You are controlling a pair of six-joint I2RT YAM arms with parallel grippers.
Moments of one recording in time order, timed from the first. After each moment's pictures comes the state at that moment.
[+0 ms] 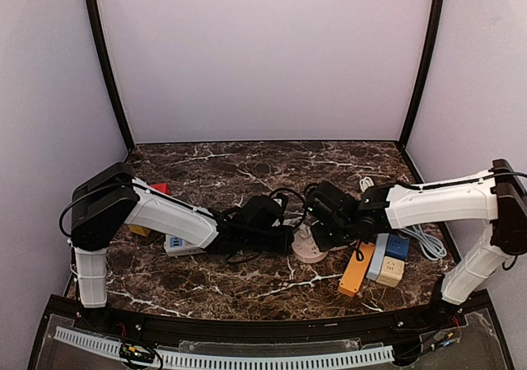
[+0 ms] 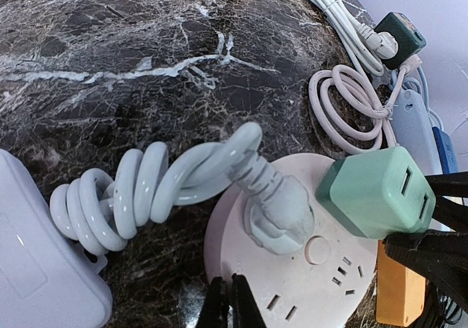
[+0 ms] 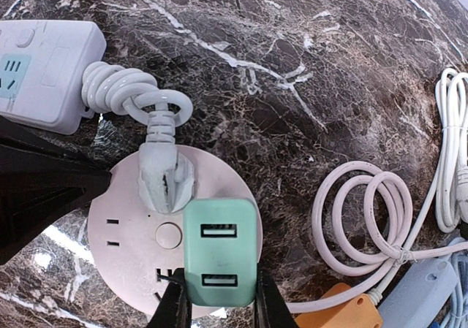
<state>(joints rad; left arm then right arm) -1.08 2.02 1.16 0.16 -0.07 -0.72 1.04 1.54 0.97 -0.54 0.40 0.49</state>
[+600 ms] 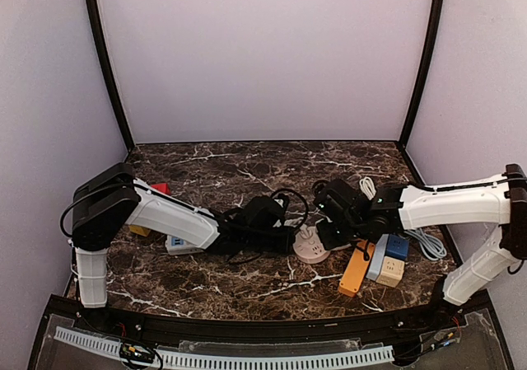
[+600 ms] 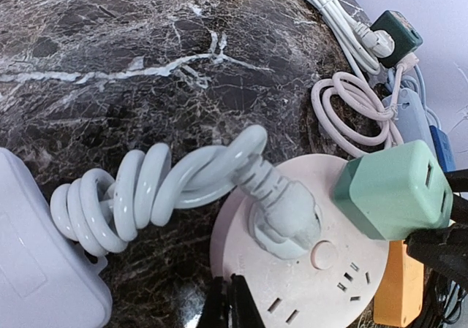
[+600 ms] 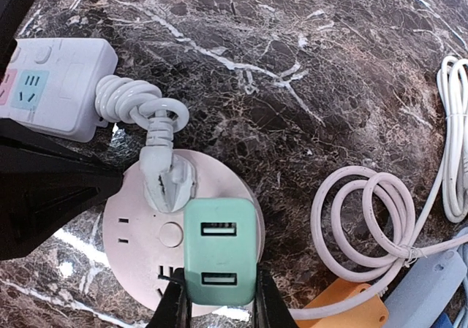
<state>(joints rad) -1.08 2.03 1.16 0.16 -0.07 -0.72 1.03 1.47 0.93 -0.53 0.37 0.51</state>
